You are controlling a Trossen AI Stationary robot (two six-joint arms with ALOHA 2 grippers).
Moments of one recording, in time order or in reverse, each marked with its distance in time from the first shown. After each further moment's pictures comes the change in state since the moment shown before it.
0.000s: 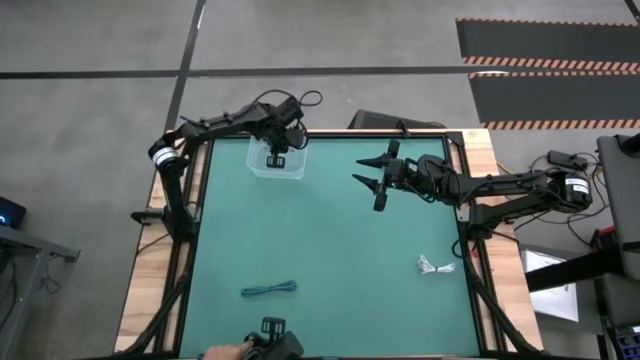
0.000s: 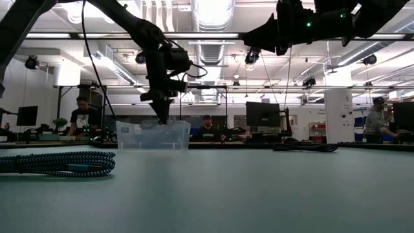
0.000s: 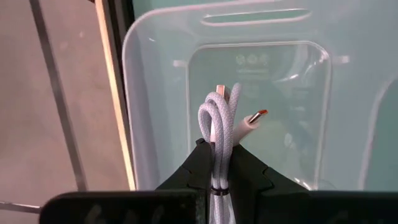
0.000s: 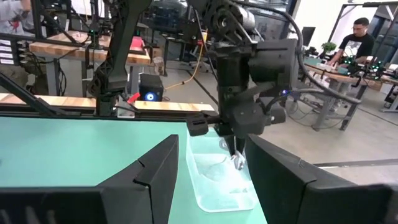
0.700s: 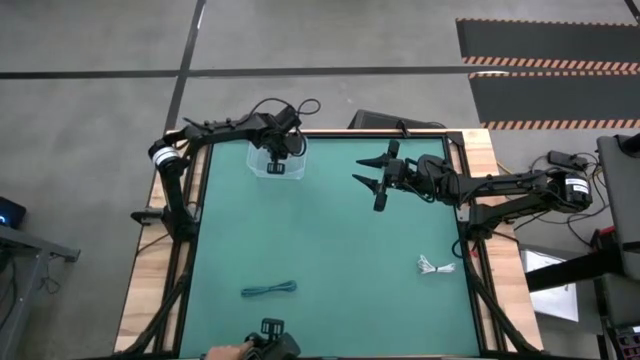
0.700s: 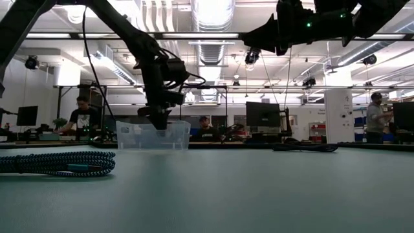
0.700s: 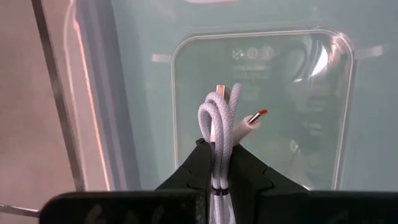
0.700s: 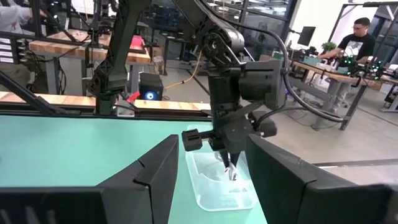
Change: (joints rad) left arm 0.006 0.000 -0.155 0.184 -0.001 0.005; right arm 0.000 0.000 0.000 -0.004 0.000 -0.003
